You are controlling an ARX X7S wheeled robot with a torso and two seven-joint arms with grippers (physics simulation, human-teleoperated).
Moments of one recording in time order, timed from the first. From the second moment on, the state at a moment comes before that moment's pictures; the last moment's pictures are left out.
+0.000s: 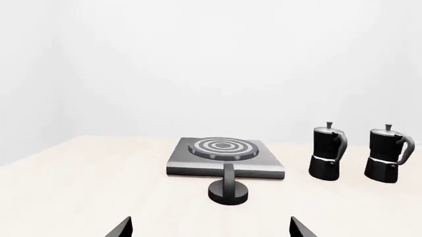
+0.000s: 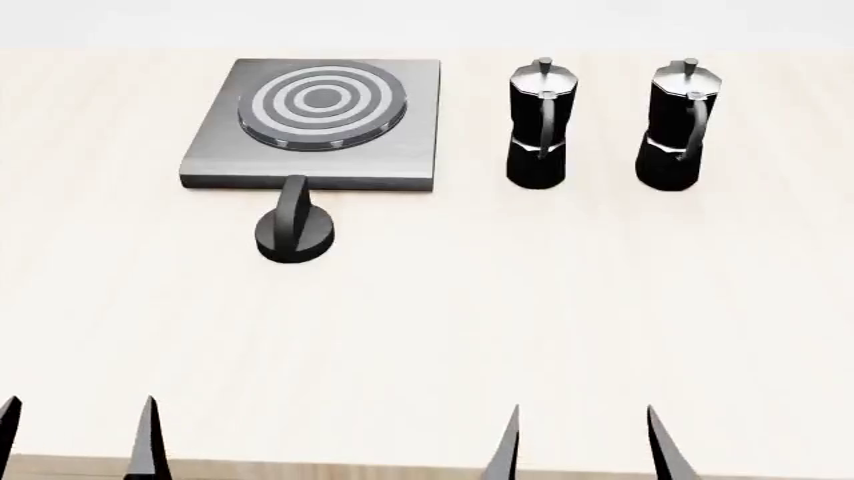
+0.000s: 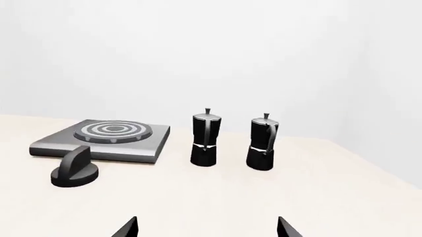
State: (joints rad) left arm 0.06 -0.14 0.07 0.34 -0.15 -0.07 -0.12; right arm -0.05 0.12 -0.12 -0.46 0.00 0.28 0.17
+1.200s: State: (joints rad) left arm 0.10 -0.21 0.01 0.64 -0.30 -0.18 -0.20; right arm -0.08 0.18 -0.18 -0.68 -0.03 0.31 0.26
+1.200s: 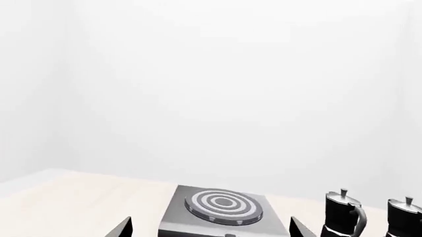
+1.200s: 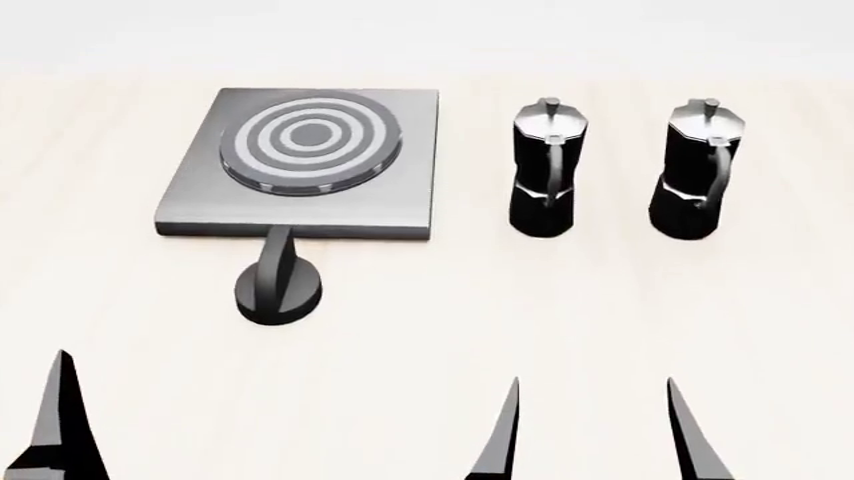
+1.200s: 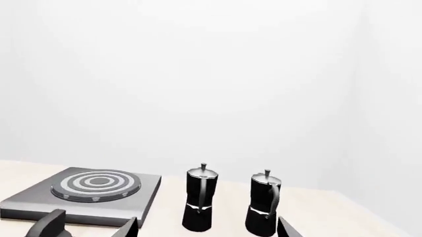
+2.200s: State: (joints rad) left arm 0.11 -0.23 0.03 0.63 -0.32 -0.16 -0.22; right arm -0.08 0.21 -0.20 -0.67 0.00 0.31 0.29
